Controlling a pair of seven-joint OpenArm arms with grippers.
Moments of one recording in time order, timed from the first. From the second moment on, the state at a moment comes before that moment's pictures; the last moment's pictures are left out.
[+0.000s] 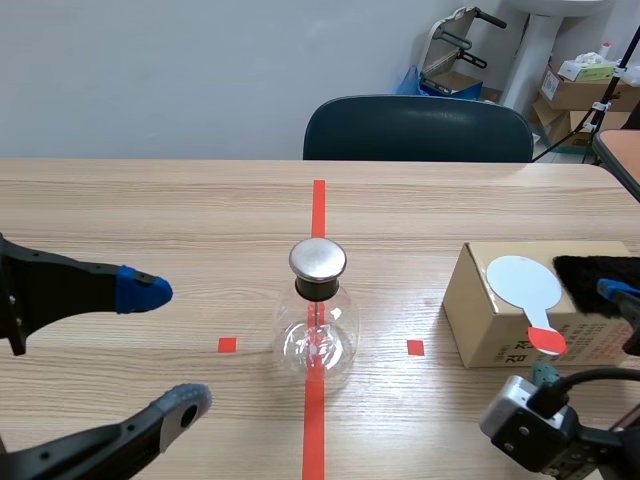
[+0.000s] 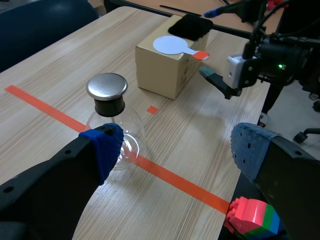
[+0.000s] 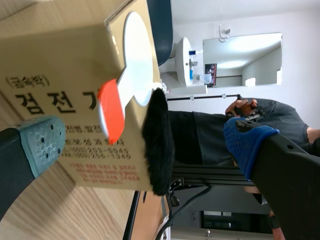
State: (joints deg) left arm 48.1 -54.9 3.5 123.5 -21.6 -26.0 -16.1; right arm -35.3 13.7 -0.5 85.0 -66.6 -33.7 7.9
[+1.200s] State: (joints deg) left arm 48.1 -54.5 5.6 123.5 -21.6 -26.0 -18.3; right arm -32.6 13.6 -2.4 85.0 -72.0 -27.4 5.8
